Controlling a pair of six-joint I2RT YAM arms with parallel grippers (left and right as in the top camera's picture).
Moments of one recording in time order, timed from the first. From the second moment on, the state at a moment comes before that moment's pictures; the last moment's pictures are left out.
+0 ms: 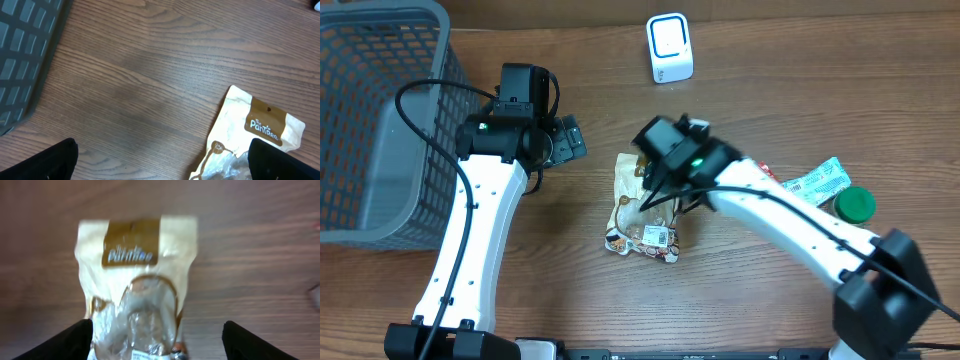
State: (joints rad) left arm -0.09 1.52 1.44 -1.09 -0.17 -0.44; right arm 0.76 1.83 1.49 -0.88 0.17 0.91
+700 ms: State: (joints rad) left arm -0.09 1.52 1.44 -1.01 -0.11 -0.46; right arm 0.69 1.84 1.42 -0.83 0.09 0.82
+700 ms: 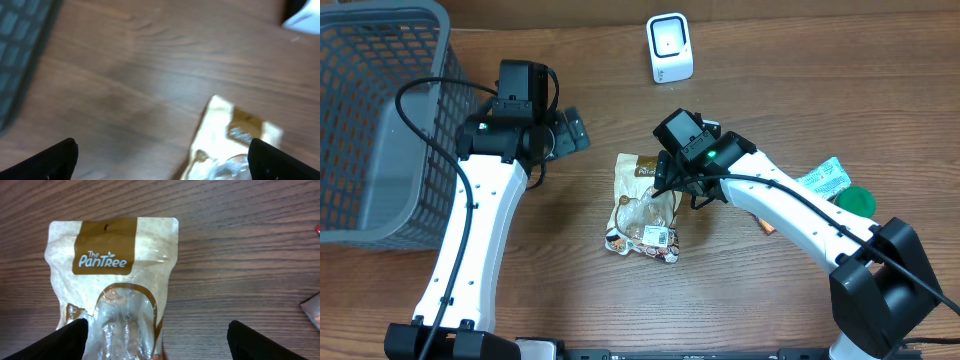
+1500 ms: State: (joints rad) left arm -0.43 1.53 1.01 -0.90 0.19 -0.54; right arm 0.52 1.84 1.42 -0.87 -0.08 0.61
